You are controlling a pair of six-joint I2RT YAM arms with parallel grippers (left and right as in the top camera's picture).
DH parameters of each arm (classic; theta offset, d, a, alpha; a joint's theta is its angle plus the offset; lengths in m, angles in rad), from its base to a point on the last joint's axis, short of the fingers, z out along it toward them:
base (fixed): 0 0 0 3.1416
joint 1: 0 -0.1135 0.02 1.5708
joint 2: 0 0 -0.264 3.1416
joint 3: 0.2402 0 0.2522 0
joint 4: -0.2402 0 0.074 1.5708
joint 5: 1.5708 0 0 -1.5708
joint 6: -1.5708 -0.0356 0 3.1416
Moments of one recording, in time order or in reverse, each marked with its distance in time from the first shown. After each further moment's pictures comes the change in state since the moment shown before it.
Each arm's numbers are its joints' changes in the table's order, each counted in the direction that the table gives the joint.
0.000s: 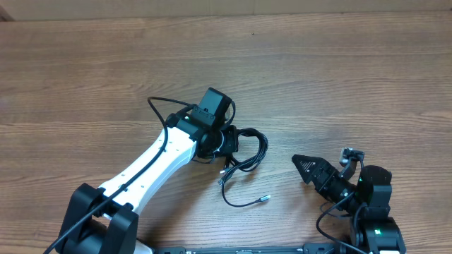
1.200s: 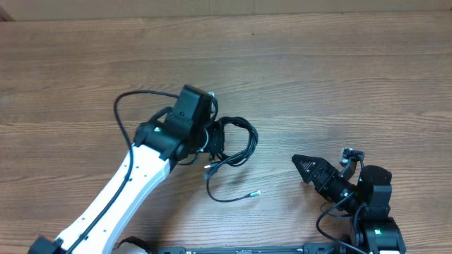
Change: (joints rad) left arm -0.046 -0.228 0.008 -0.068 -0.068 -0.115; right arm 0.000 0.000 0.000 0.000 0.000 0.000
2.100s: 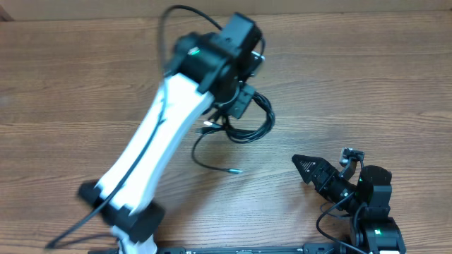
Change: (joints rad) left arm 0.112 0.484 1.118 -0.819 -0.186 -0.484; right arm 0.000 -0.001 0.000 0.000 0.000 -0.003
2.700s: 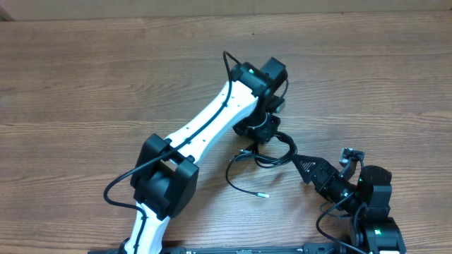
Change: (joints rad) left arm 0.077 0.251 -0.303 0.242 0.251 0.083; right arm 0.000 0.000 0.000 0.000 -0.002 0.001
